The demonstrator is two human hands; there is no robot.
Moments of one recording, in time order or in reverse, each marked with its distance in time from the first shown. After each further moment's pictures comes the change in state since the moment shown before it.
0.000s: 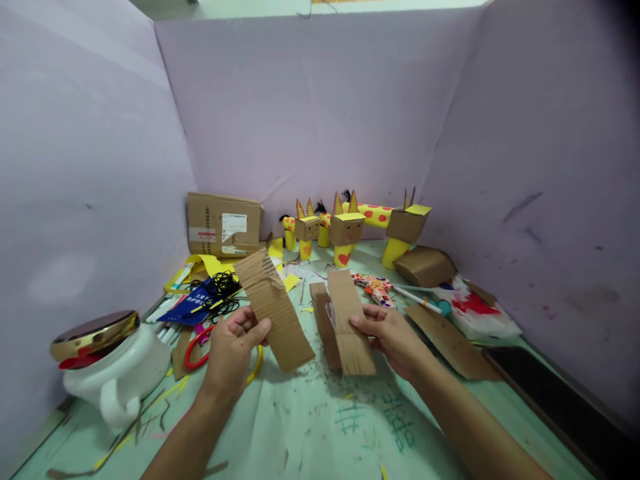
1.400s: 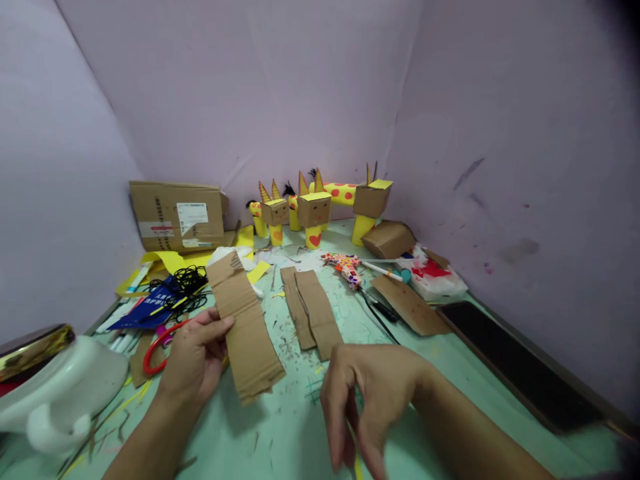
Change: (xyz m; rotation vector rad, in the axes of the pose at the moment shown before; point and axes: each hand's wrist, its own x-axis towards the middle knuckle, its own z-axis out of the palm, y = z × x) left_hand -0.006 0.007 0.013 -0.179 0.033 -0.326; right_hand -0.057 -0.024 -0.014 -0.210 -1.014 -0.035
